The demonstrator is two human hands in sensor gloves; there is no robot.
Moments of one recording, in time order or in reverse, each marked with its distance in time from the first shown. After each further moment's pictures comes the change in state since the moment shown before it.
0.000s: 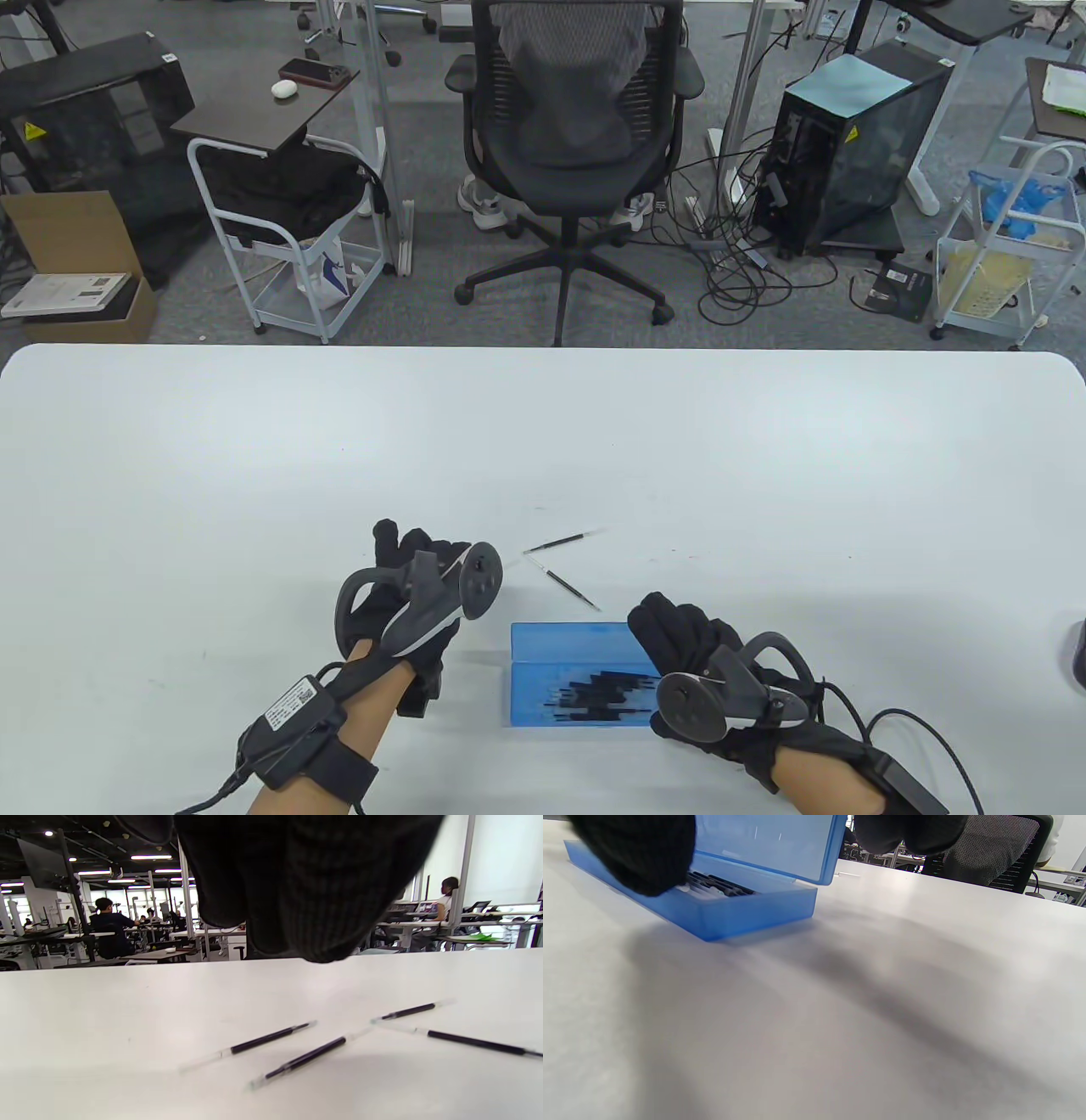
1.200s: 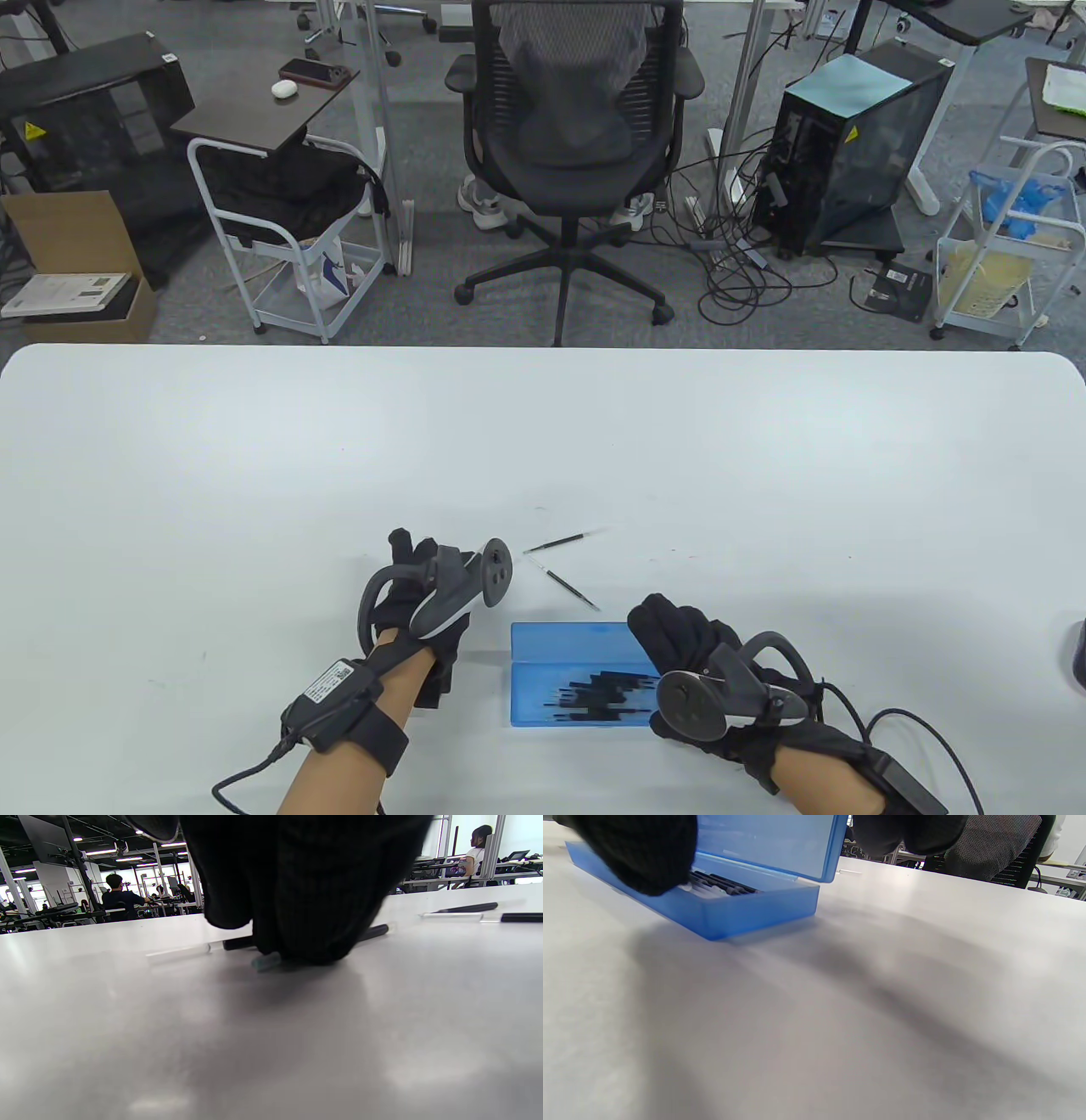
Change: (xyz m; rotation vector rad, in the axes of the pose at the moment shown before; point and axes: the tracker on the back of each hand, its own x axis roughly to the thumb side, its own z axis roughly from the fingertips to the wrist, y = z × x) left_hand 0.013 -0.059 -0.032 -0.060 0.015 -0.051; right_hand 0.000 0.000 0.000 0.007 -0.001 -0.010
